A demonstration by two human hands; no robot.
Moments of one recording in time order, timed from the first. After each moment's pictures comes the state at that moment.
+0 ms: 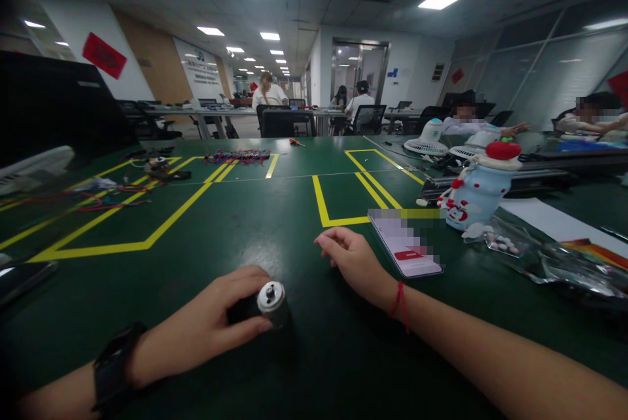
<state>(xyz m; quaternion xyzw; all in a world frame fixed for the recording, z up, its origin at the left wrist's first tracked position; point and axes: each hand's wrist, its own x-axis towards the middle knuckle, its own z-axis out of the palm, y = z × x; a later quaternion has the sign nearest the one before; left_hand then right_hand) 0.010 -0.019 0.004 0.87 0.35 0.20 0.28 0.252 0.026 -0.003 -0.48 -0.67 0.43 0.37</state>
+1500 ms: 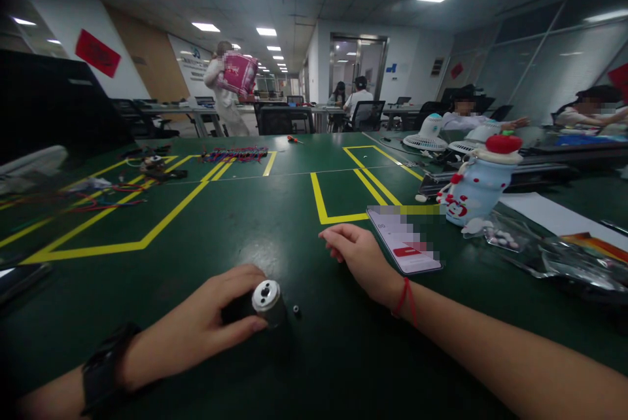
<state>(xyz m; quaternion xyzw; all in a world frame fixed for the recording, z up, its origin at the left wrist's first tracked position) 0.009 -0.018 0.000 0.87 0.35 0.21 0.28 0.261 0.031 -0.015 -0.49 -0.59 0.47 0.43</state>
